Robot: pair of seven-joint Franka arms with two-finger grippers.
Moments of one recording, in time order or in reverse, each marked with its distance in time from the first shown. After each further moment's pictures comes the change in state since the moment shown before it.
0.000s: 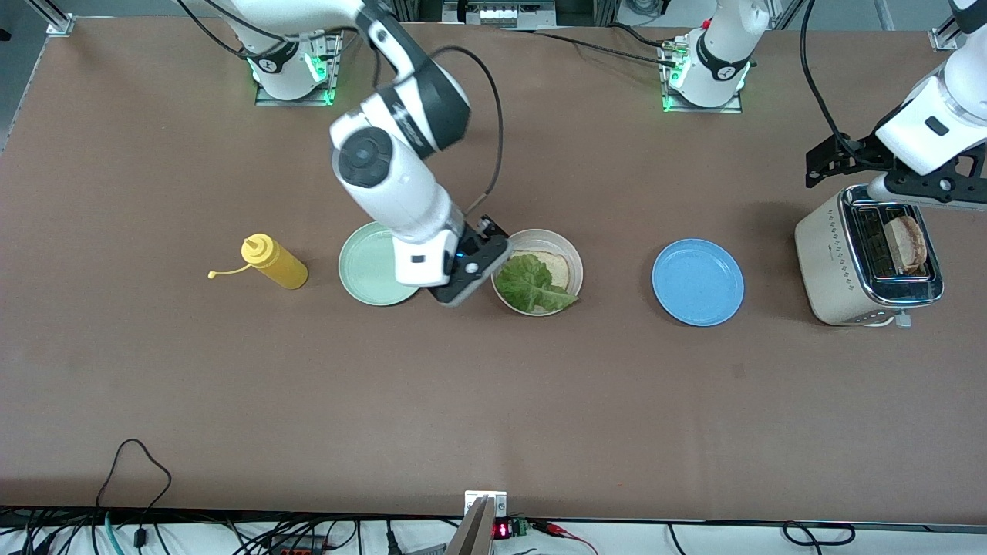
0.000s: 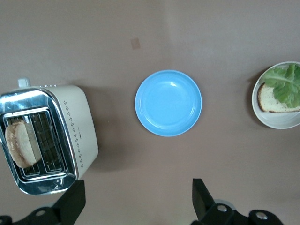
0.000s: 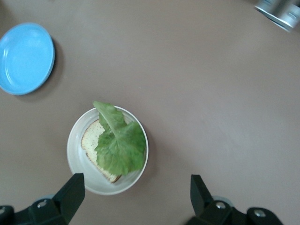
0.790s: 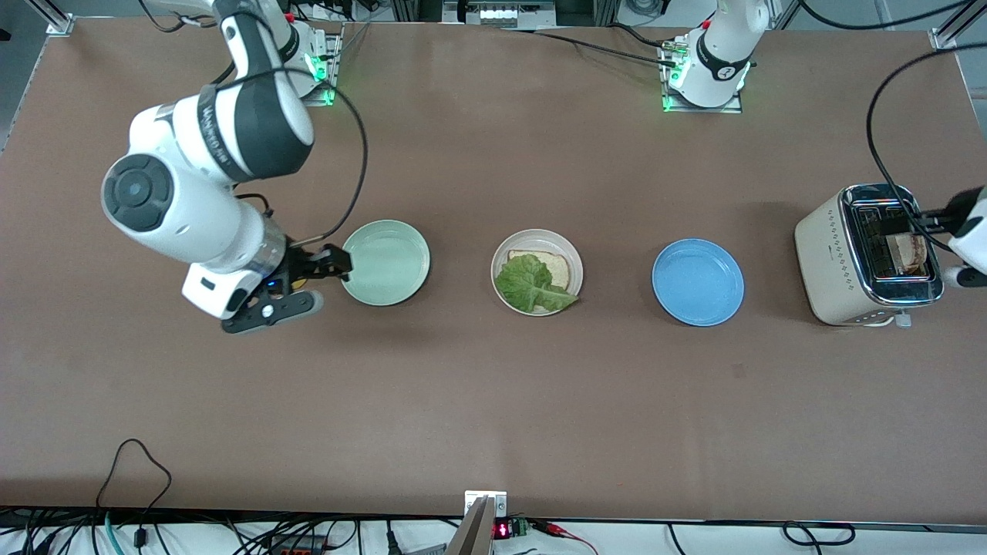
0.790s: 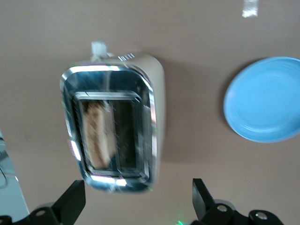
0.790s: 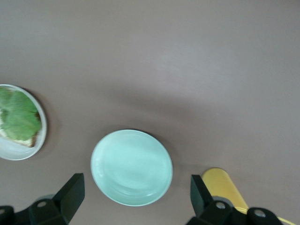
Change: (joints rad) left arm 0.247 0.297 0.023 0.115 0.166 0.039 0.105; right arm -0.066 -0.092 -0.310 -0.073 -0.002 -0.306 0.064
